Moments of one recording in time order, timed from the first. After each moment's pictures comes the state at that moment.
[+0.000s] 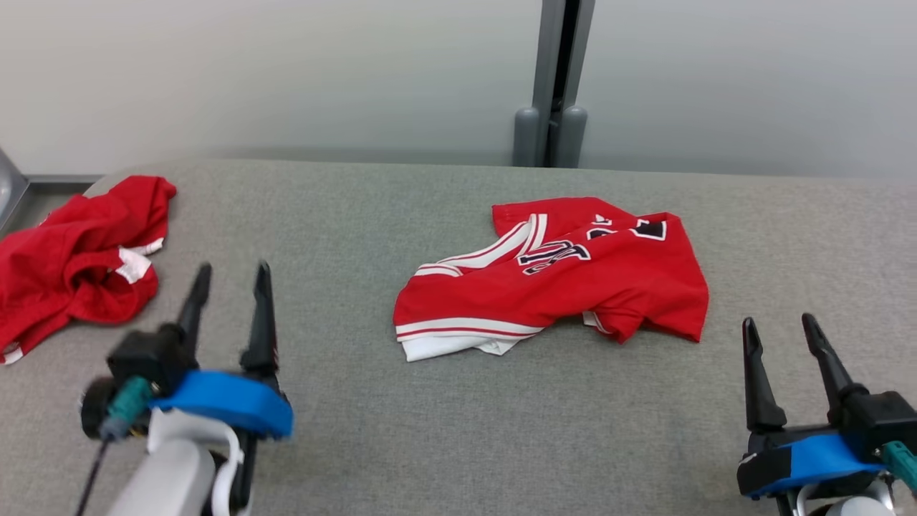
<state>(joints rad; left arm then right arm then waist) -0.31 0.37 -0.42 0.28 -0.60 0.13 -0.23 -0.08 -0.05 -0.15 0.18 -0.02 0.13 -0.26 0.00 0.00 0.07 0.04</state>
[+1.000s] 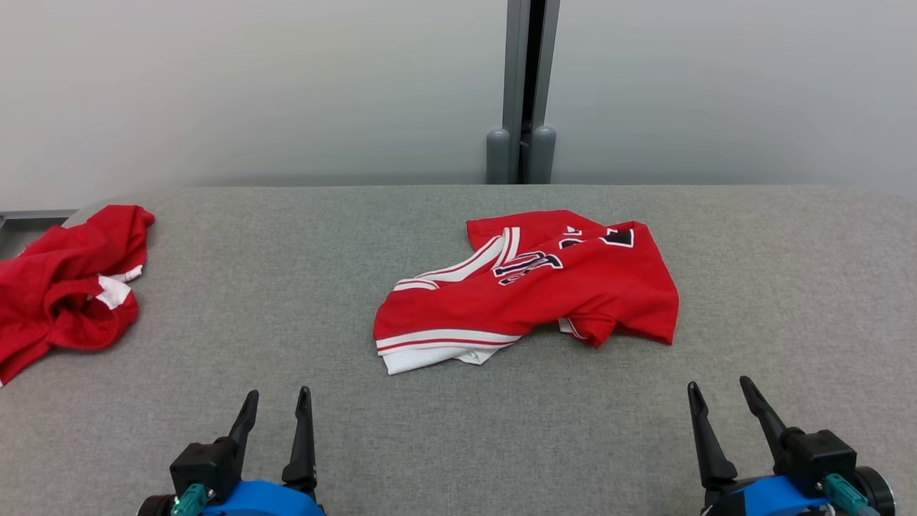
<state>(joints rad) -0.05 0.19 -0.32 0.39 -0.45 0.05 -0.26 -0.02 -0.05 -0.03 0.32 0.04 0.13 -0.26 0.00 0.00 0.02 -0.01</state>
